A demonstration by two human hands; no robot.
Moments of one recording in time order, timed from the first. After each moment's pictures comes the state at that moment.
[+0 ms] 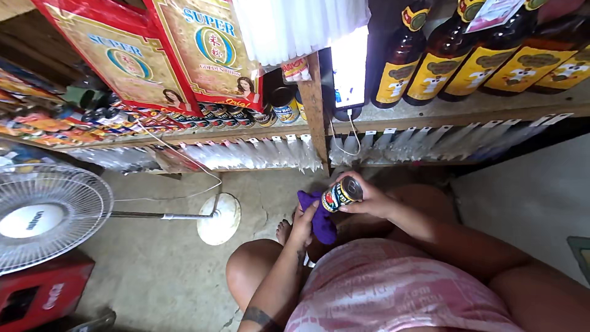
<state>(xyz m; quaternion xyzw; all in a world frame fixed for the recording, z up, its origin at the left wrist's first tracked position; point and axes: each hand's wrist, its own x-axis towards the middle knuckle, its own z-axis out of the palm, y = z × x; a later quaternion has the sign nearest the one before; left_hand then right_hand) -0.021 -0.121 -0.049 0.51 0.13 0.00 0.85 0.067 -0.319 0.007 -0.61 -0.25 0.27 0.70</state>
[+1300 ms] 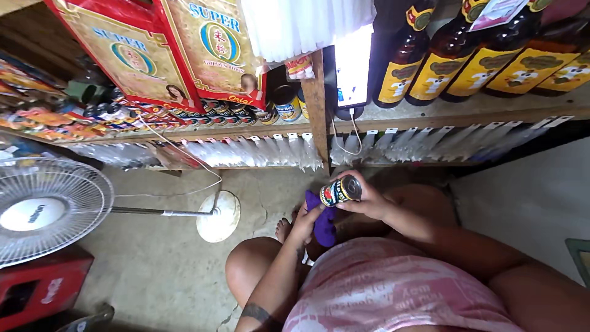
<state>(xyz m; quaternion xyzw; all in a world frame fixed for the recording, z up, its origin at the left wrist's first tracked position) -0.023 -0.116 -0.047 0.53 0.09 -0.07 0.84 0.061 -0.310 0.000 -0.62 -0.25 0.20 0.72</state>
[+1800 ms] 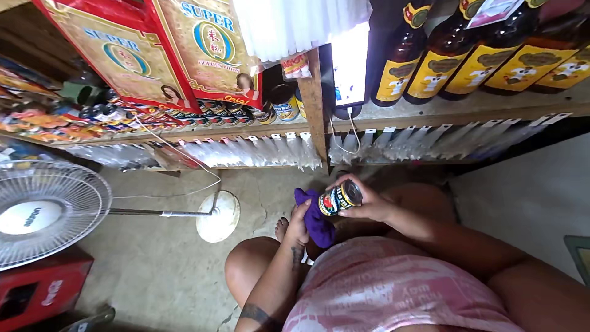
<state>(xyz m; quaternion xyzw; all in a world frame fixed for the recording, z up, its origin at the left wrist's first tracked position) -0.024 -0.114 -0.044 0.41 0.16 -0.03 0.90 0.060 -0.316 -0.008 -0.53 -0.30 0.26 0.75</state>
